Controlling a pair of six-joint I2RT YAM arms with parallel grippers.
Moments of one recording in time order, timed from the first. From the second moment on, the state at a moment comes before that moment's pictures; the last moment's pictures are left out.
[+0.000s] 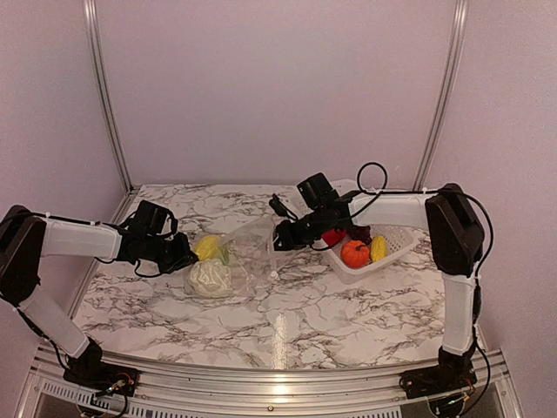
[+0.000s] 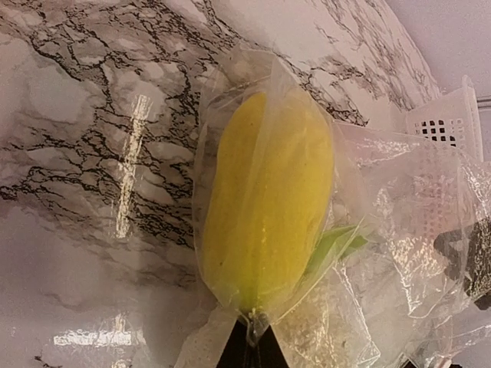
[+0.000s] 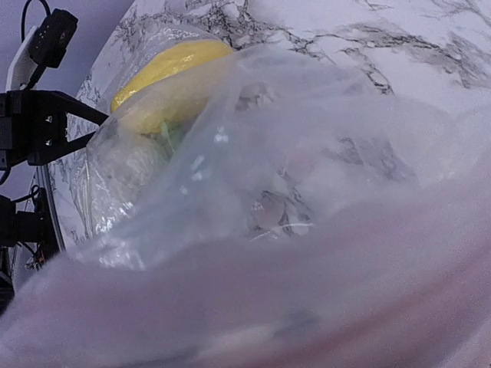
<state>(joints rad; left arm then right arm) -0.42 1.55 0.77 -0.08 0.24 -0.80 0.67 2.04 1.52 -0.35 -0.53 0.27</state>
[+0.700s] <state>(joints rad) -0.42 1.64 0.74 0.17 0.36 -0.89 0.78 2.28 1.58 -0.04 -0.78 0.39</state>
